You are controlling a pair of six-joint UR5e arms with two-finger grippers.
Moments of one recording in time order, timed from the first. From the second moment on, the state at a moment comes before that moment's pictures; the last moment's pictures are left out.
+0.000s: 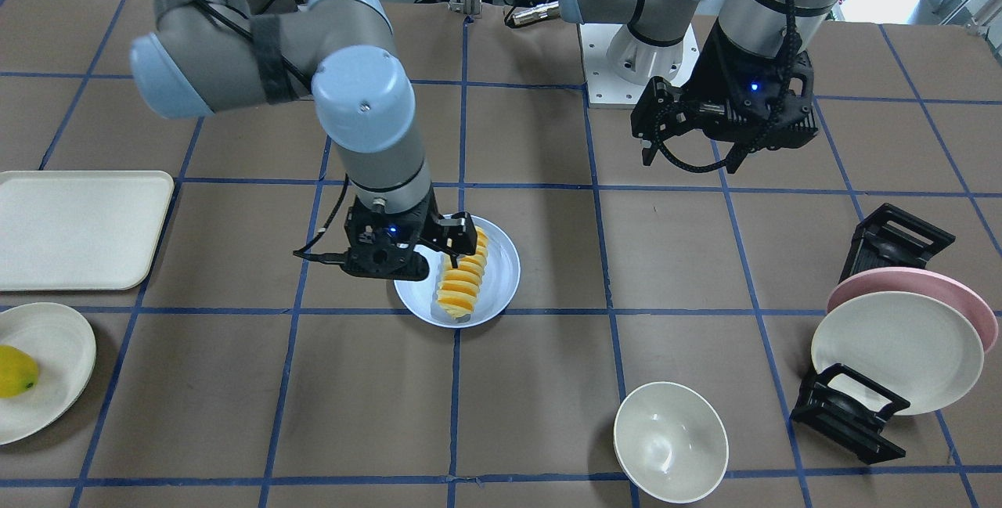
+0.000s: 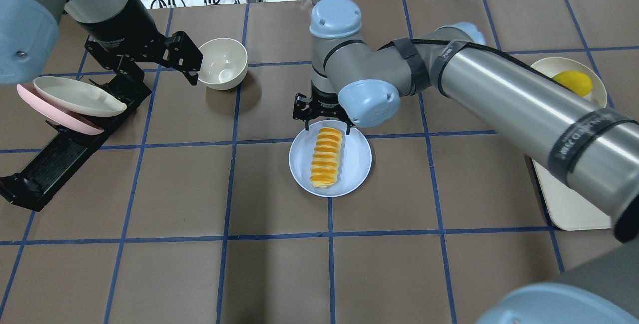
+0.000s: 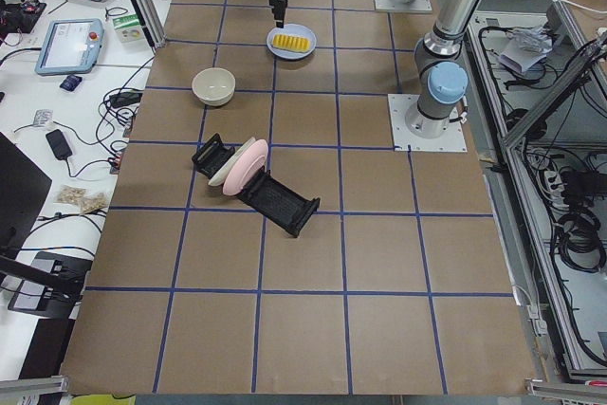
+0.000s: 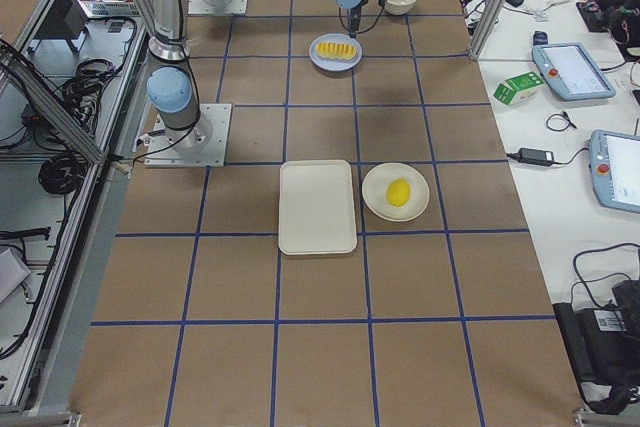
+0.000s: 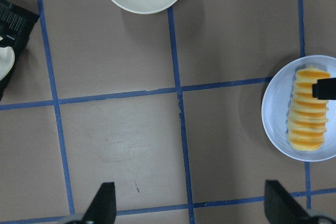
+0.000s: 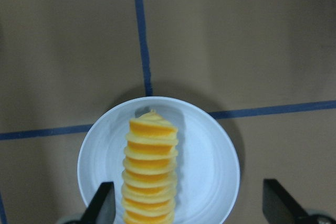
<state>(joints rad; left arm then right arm) -1.55 -1.58 -1.57 -1.52 1.56 0.11 1.82 -1.27 1.58 -1.93 -1.49 0.36</state>
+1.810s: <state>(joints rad) -1.56 -1.61 -1.56 -1.48 1.56 0.10 1.56 -1.58 1.60 -1.61 -1.56 0.13</state>
